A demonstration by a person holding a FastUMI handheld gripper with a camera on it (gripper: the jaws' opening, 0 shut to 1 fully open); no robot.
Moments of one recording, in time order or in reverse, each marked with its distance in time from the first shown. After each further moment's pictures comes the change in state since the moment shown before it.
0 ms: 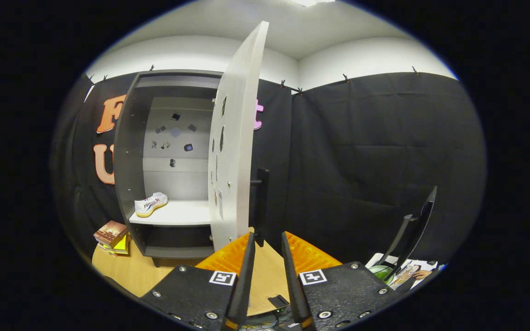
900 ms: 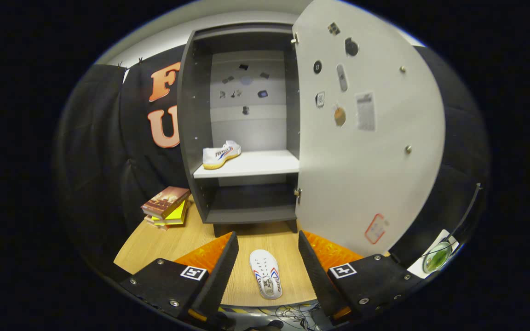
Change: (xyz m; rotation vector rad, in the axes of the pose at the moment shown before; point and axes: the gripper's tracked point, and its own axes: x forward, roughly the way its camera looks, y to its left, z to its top) arm 0.022 0.188 -0.170 -0.031 0.323 0.462
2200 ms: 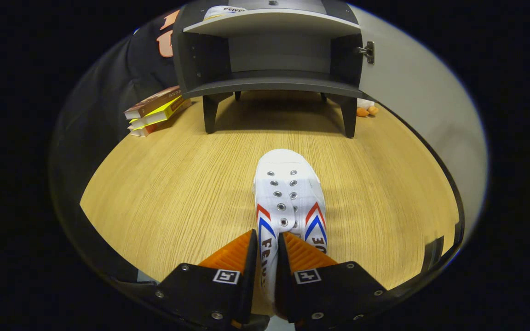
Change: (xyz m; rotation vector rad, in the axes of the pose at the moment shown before) arm 0.167 0.023 -0.254 -0.110 0.410 0.120
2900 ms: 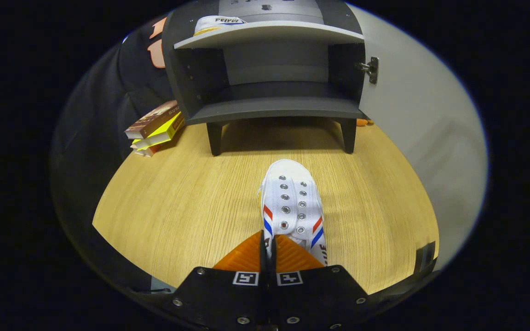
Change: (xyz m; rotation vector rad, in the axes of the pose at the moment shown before) arm -0.035 0.011 0.059 0.065 0.000 0.035
